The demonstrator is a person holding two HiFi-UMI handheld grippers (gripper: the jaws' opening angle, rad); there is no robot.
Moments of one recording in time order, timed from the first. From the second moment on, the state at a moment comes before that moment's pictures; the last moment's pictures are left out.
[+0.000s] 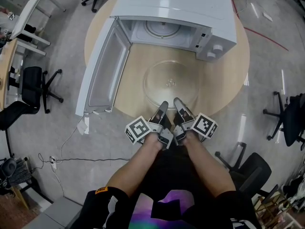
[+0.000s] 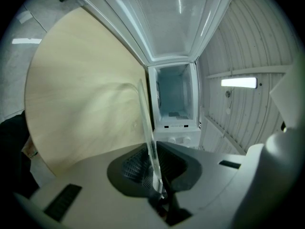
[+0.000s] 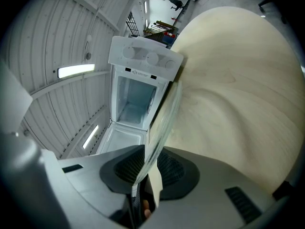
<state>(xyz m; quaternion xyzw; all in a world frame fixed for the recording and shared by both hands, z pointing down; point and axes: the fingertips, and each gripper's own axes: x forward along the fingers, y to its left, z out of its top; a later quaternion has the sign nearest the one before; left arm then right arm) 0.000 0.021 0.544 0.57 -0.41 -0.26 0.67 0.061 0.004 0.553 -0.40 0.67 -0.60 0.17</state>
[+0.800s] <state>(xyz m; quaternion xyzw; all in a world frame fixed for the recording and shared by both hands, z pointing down) -0.002 0.030 0.562 0.55 -0.43 -0.24 0.67 0.060 0.026 0.563 -0.33 0.67 -0.64 0.16</state>
